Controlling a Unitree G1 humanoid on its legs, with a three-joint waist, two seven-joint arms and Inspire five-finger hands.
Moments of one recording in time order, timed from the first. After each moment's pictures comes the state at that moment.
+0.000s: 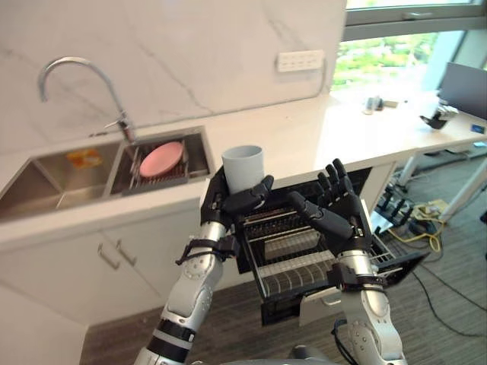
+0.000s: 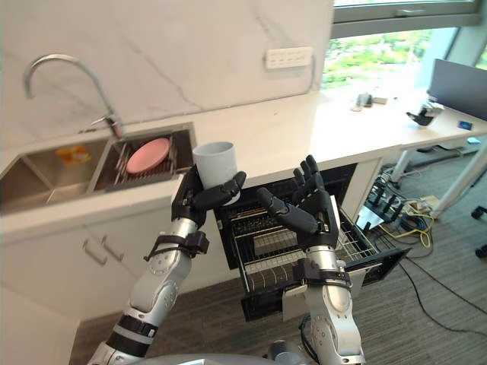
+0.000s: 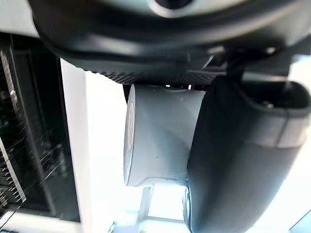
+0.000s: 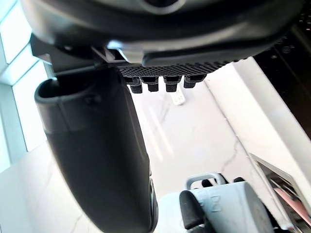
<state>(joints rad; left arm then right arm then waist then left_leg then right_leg) -0.06 0.07 -0.29 -0.04 -0.34 -0.02 0.19 0.20 -0.13 0.09 -0.18 0.52 -0.23 0.03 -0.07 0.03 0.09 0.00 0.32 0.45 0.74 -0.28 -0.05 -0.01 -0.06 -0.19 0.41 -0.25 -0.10</state>
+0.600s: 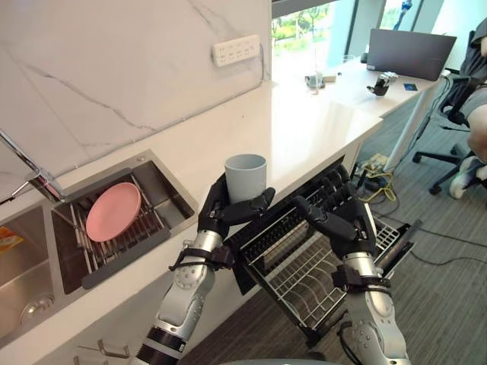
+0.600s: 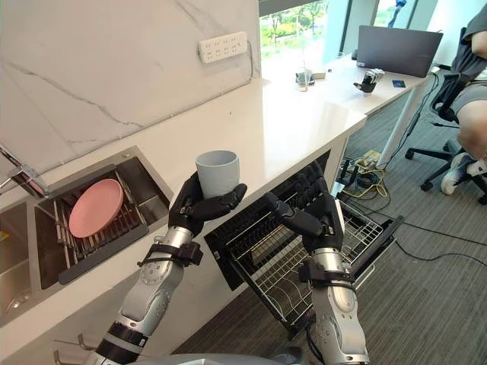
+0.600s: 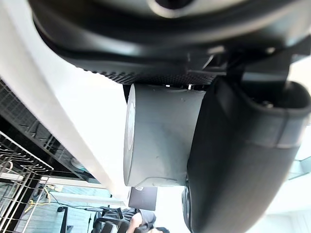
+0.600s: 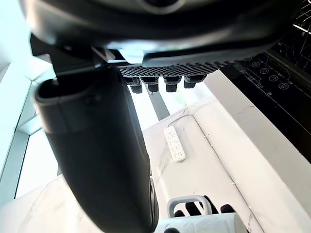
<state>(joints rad) -0.06 0.14 -0.31 -0.04 -0.36 -0.10 0.09 0.19 -0.13 0.04 -0.08 0.55 -0.21 0.04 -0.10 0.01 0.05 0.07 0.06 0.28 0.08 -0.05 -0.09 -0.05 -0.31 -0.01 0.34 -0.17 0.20</state>
